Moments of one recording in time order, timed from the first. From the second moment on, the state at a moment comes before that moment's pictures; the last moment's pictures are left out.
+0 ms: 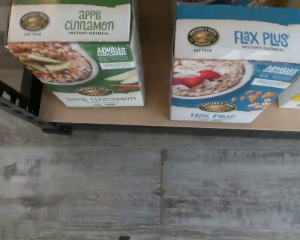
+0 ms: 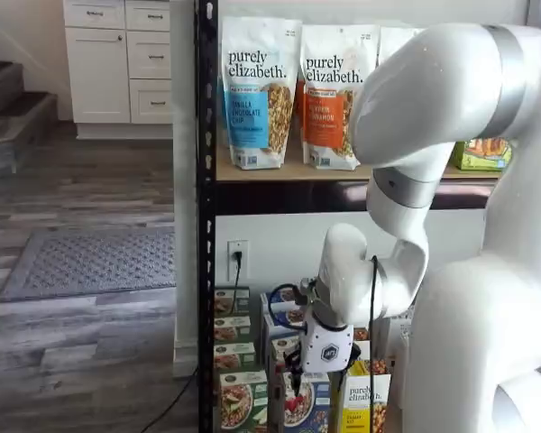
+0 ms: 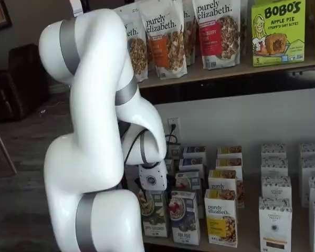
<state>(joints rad) 0.16 0.17 -0.51 0.04 0.15 0.12</state>
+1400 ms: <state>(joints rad) 0.07 0.47 -0.75 -0.18 0.04 0.25</state>
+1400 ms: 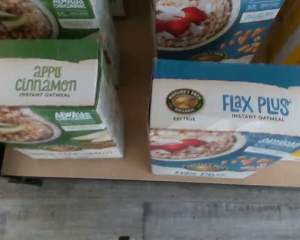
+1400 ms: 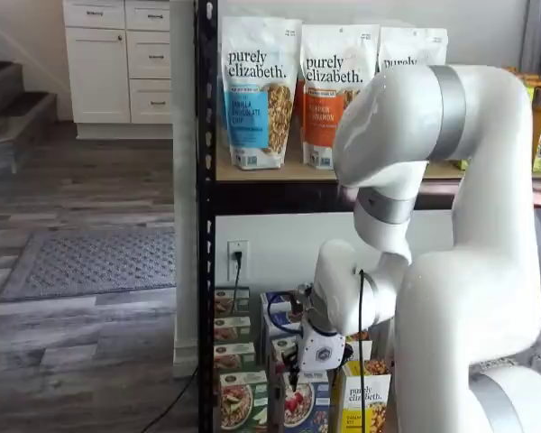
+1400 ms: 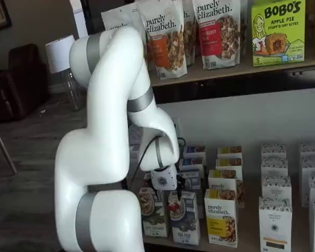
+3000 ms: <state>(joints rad) 0.07 0.64 -1.07 0.56 0.48 -2.00</state>
